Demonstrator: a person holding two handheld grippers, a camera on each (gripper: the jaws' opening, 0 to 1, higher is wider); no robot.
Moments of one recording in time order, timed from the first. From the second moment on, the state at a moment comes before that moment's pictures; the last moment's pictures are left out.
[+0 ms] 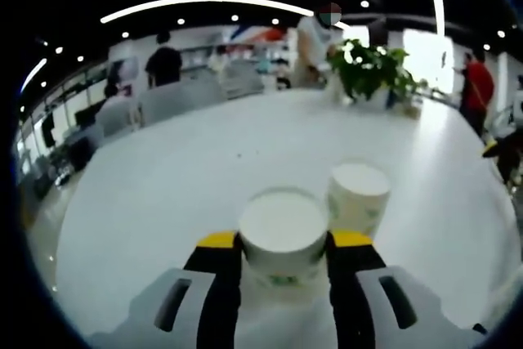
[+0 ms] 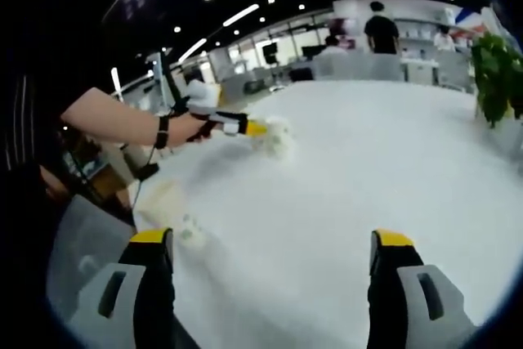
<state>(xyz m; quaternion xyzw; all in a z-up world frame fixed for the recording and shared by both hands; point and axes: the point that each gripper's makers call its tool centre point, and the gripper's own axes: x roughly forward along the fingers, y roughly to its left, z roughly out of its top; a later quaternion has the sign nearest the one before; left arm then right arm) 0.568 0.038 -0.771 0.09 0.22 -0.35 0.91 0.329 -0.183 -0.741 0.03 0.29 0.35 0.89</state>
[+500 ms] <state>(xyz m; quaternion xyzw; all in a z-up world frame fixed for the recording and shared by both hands) 0.566 0.040 -0.767 0.09 0.22 -0.35 0.91 0.329 -0.181 -0.738 0.03 0.28 0.35 0.89</state>
